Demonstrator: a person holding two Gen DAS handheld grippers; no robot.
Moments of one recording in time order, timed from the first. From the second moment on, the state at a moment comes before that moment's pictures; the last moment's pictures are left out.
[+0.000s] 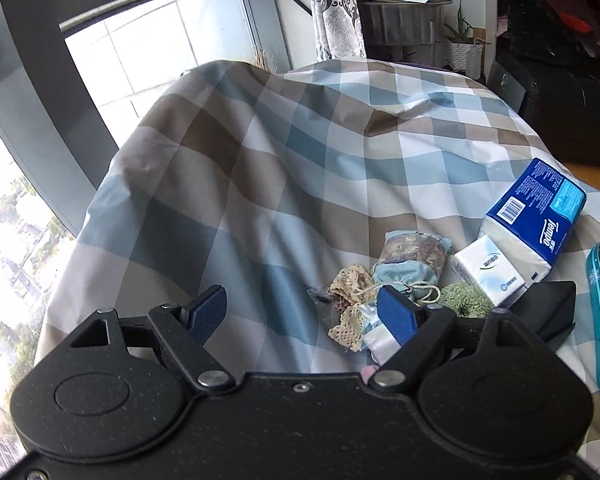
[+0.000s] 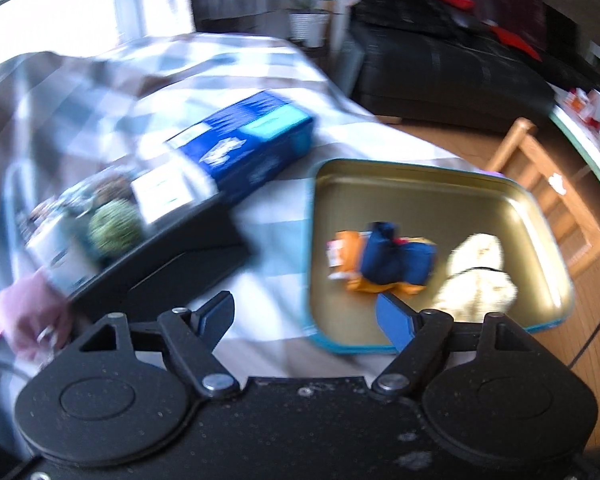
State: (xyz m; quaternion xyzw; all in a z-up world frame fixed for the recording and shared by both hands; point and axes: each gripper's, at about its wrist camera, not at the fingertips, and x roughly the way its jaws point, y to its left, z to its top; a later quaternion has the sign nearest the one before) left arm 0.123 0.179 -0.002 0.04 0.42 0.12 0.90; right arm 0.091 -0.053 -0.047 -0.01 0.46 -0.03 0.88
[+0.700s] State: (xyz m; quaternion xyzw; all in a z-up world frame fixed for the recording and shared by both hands) left arm 0.122 0.180 -0.015 0.00 0.44 0.11 0.89; right arm 0.072 0.033 -0.067 -0.03 0.50 0.13 0.85
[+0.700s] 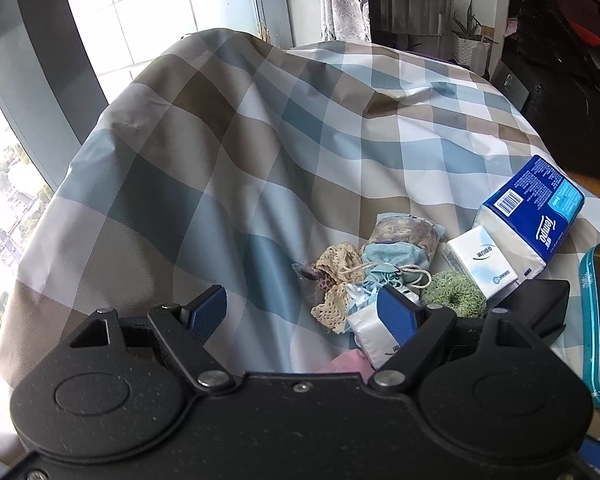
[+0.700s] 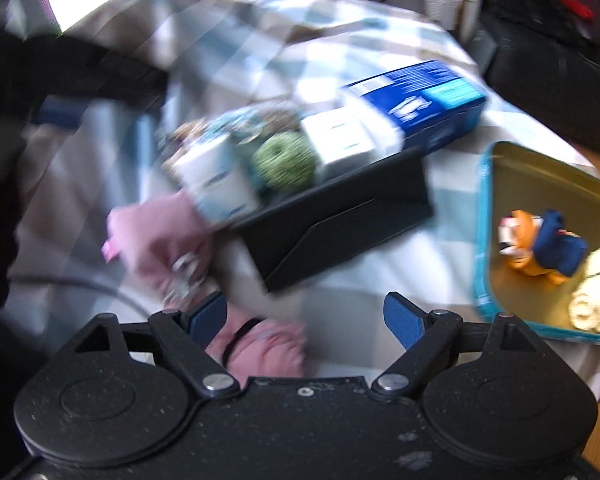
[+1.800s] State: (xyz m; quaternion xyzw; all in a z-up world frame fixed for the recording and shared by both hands) left arm 0.130 0.155 -0.069 0.09 0.57 0.07 0.81; right arm 0.083 -0.003 -0.096 -0.02 0.53 0.06 0.85
